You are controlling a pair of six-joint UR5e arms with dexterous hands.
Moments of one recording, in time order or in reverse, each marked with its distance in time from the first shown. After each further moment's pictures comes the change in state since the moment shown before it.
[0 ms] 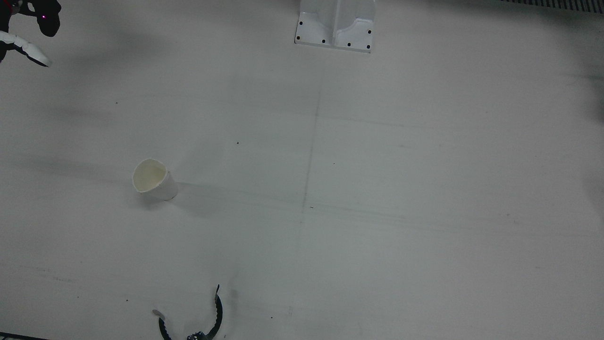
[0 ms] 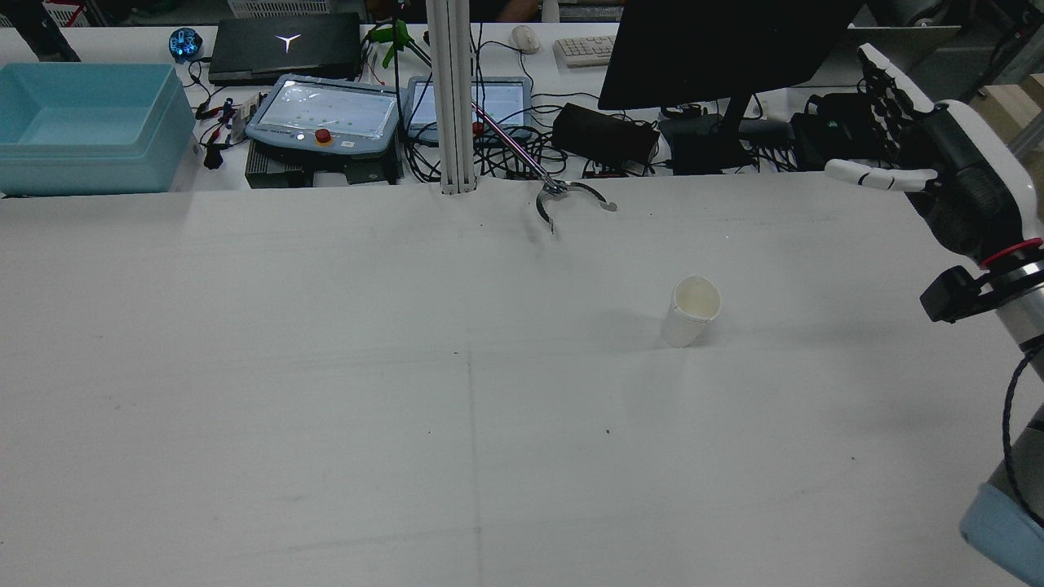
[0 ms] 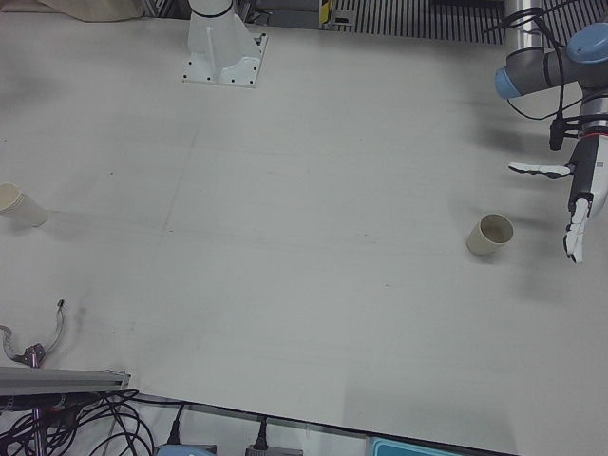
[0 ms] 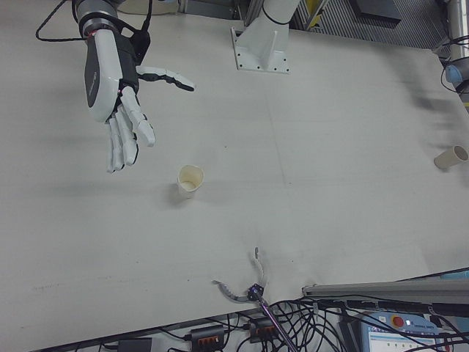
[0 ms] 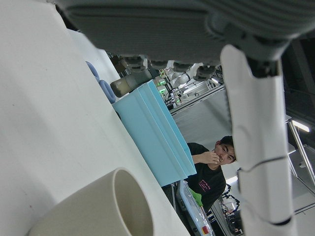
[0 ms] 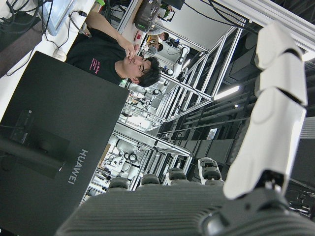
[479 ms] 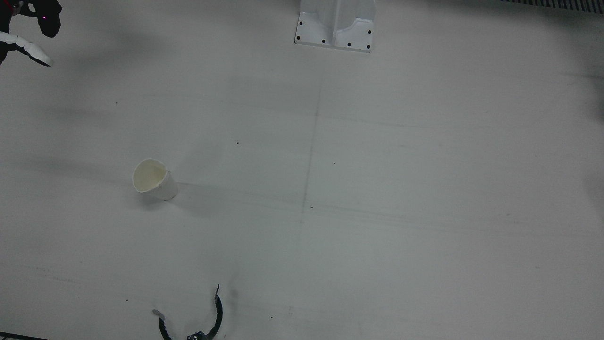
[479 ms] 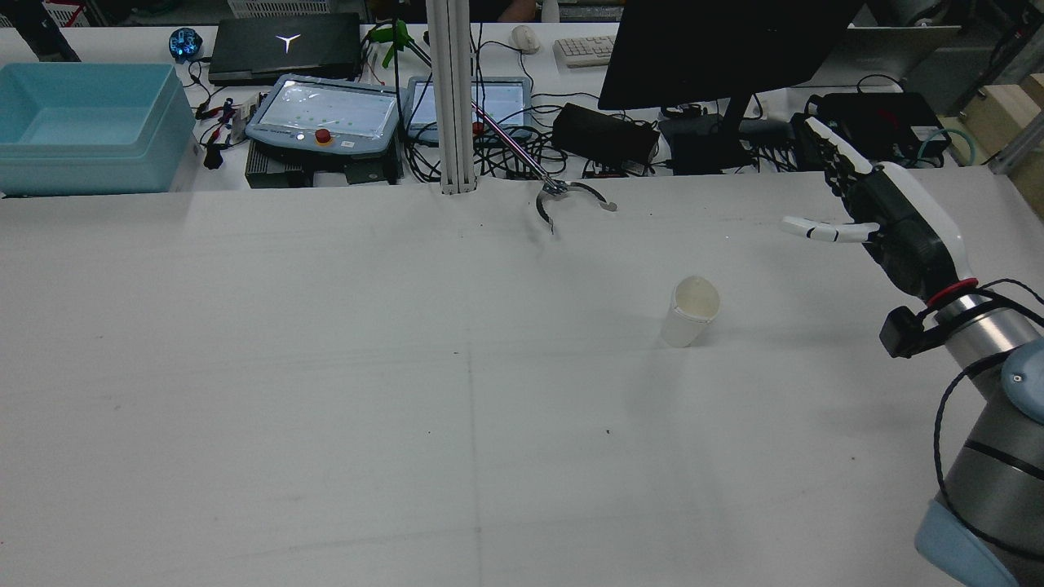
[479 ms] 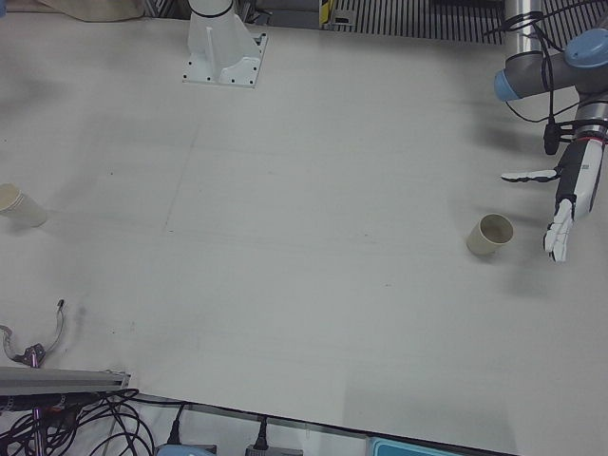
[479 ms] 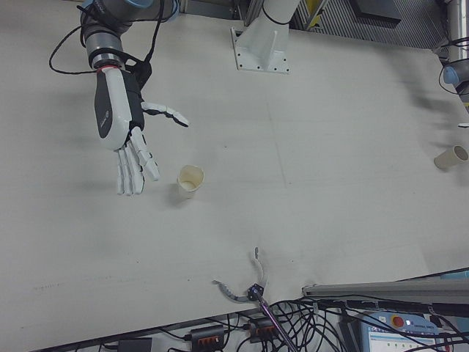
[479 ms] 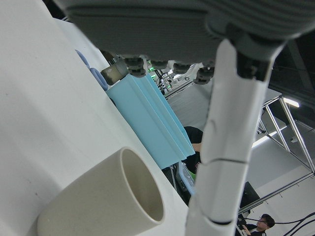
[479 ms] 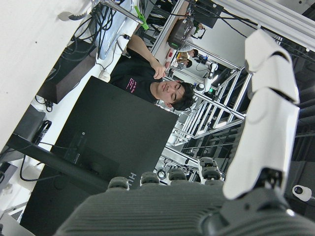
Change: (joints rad) left arm 0.032 -0.010 0.029 -0.068 0.018 0.079; right arm -0.087 0.012 -0.134 0.028 0.002 0.004
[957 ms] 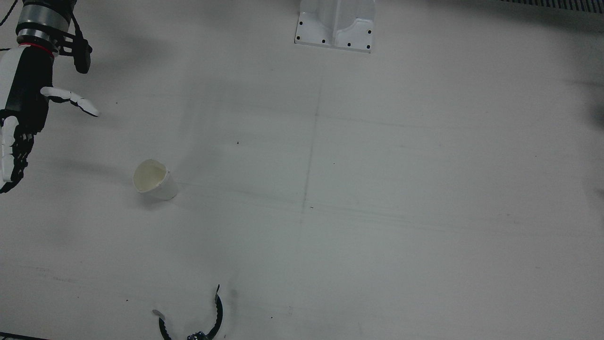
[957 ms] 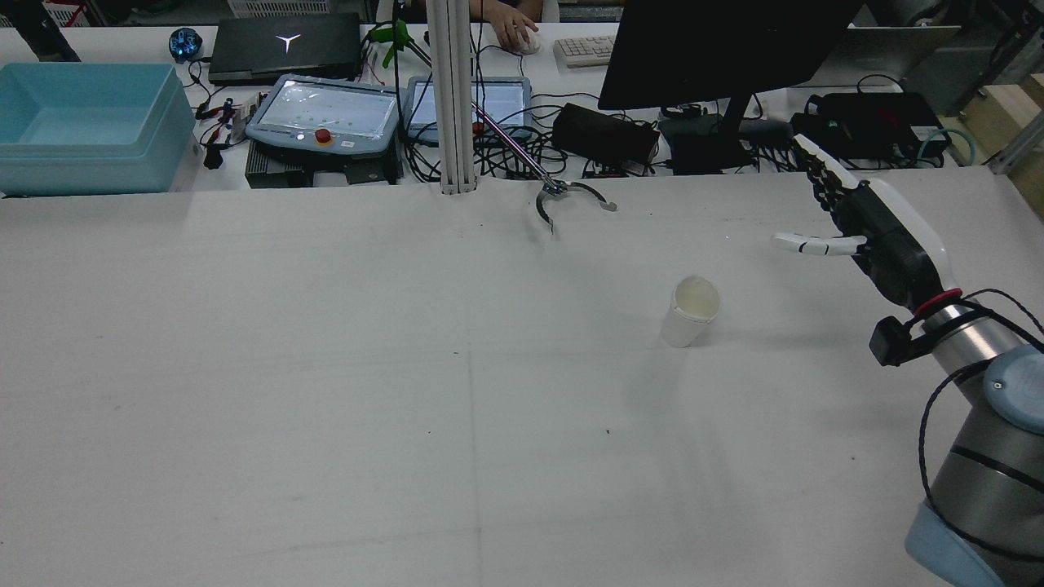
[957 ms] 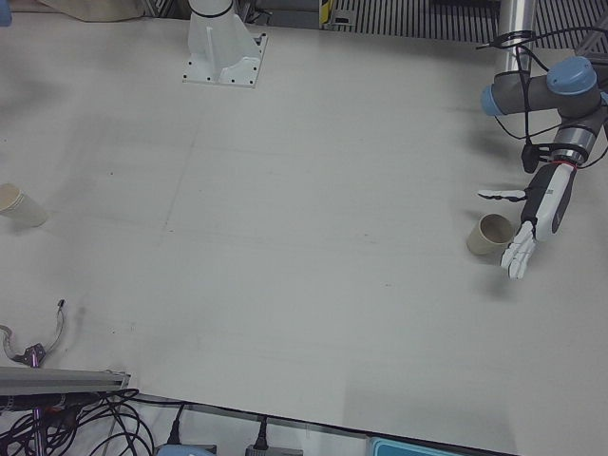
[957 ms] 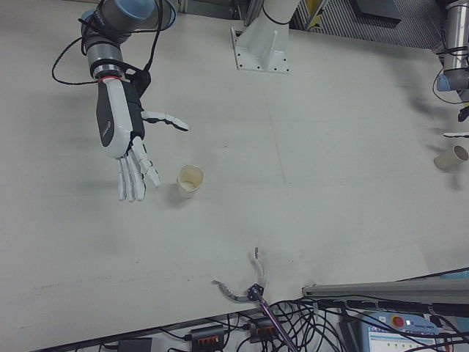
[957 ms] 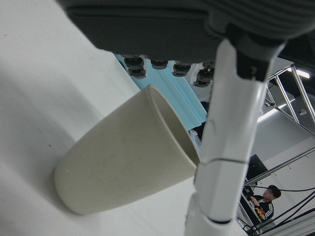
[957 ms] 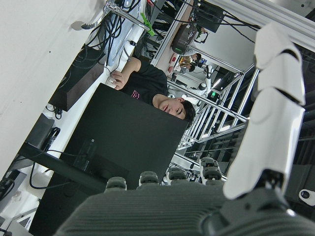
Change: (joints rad) left arm 0.110 -0.082 0.089 0.000 -0.008 0.032; right arm -0.021 0.002 -0.053 0.044 0.000 0.009
